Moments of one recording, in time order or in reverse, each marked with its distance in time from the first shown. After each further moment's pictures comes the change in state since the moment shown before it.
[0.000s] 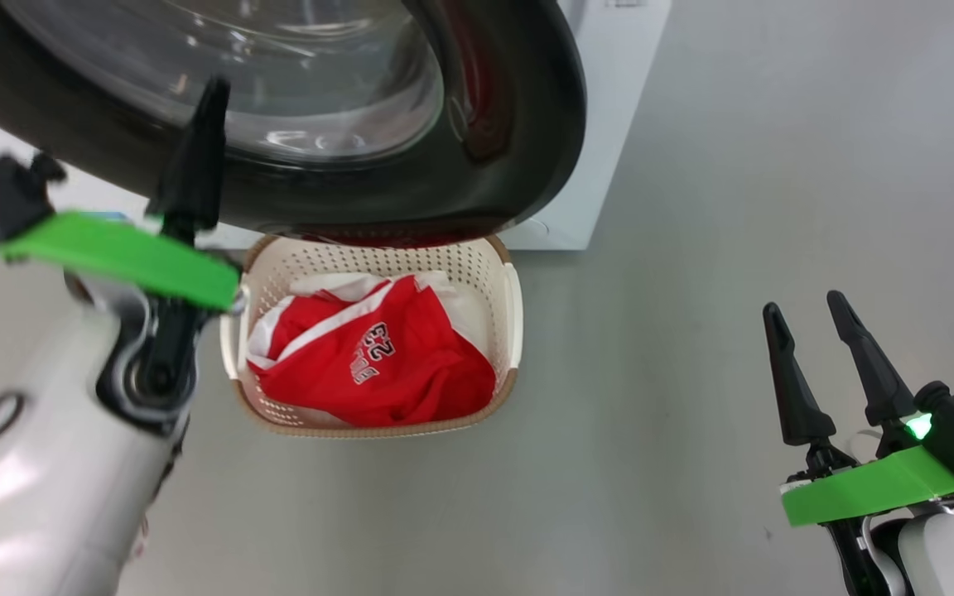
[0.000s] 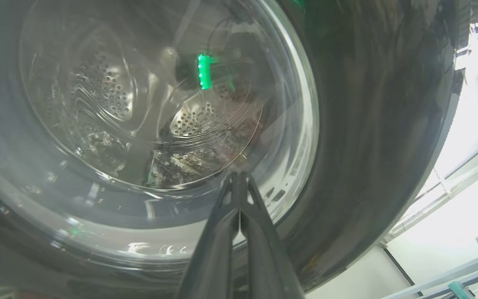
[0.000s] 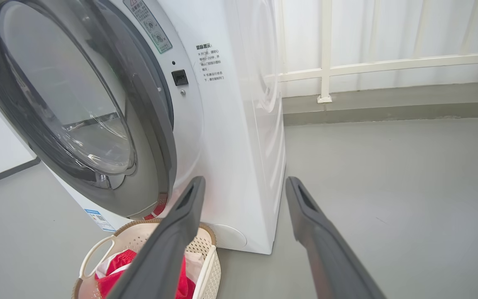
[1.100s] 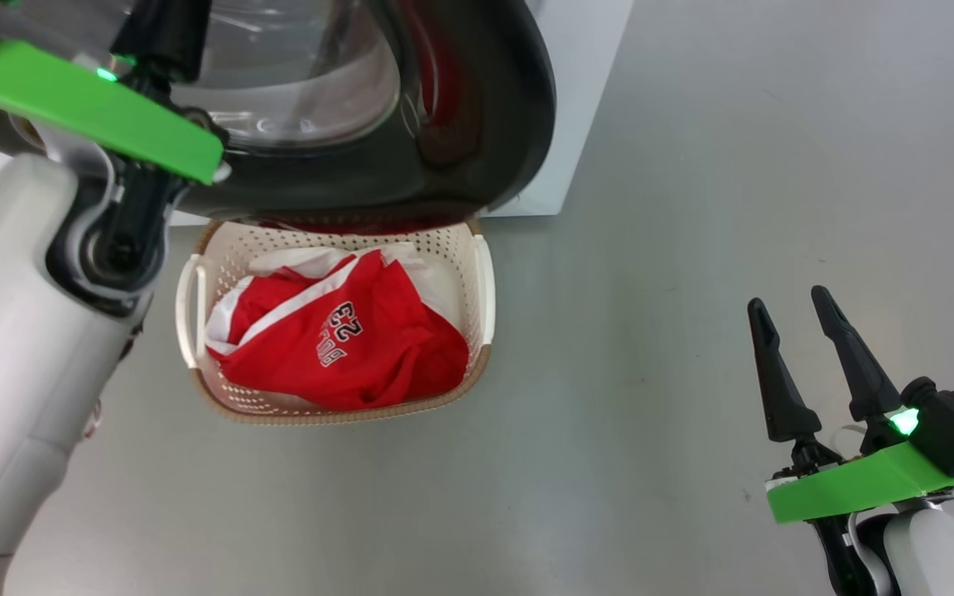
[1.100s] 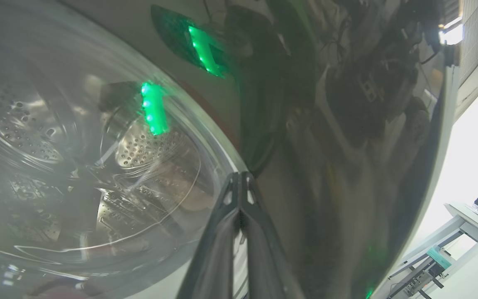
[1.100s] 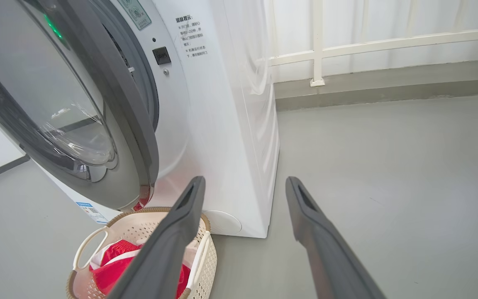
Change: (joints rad) left arm -0.276 0.066 -0.153 -0.013 -0.049 0.000 0.004; right arm -0.011 0.016 0.019 -0.004 0.007 0.000 0.000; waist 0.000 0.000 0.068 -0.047
